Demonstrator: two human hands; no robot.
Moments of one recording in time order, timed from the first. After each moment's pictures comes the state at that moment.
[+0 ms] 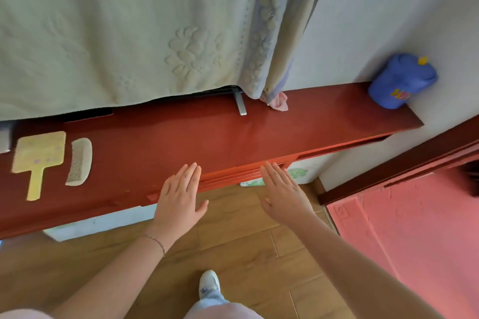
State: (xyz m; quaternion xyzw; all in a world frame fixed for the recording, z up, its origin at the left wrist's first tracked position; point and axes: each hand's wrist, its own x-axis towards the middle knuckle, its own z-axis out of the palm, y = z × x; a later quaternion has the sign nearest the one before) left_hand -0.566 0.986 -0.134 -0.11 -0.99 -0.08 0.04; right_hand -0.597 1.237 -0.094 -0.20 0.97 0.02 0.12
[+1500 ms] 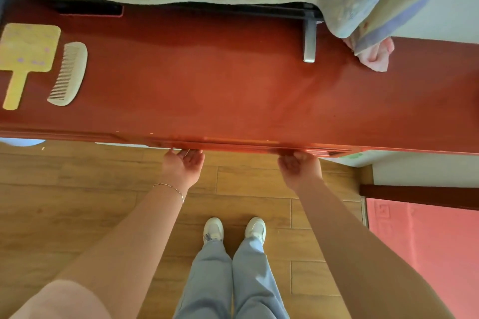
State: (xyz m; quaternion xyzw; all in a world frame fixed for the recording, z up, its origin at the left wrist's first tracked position) left_hand -0.608 0.989 -0.250 0.58 -0.11 -0.80 0.08; right_hand -0.698 1.216 -0.262 0.48 0.38 -0.75 0.24
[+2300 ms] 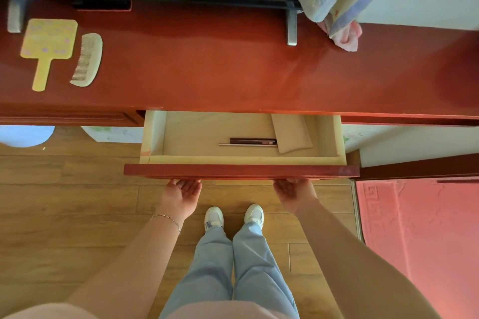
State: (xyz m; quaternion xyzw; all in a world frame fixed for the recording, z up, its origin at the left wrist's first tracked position) left_hand -0.491 1.025 -0.245 0.63 -0.13 -0.77 0.05; right_hand -0.586 1.268 -0.258 0.50 0.39 -0.72 0.29
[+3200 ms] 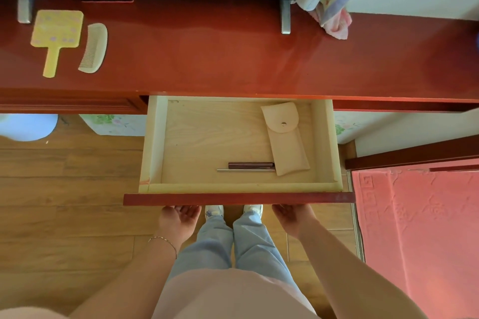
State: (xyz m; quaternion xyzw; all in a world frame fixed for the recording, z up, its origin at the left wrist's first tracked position) left_hand -0.411 1.054 -0.229 0.66 -0.14 -0.74 0.01; right_hand -0.498 1.305 -0.244 0.51 0.38 -0.71 0.31
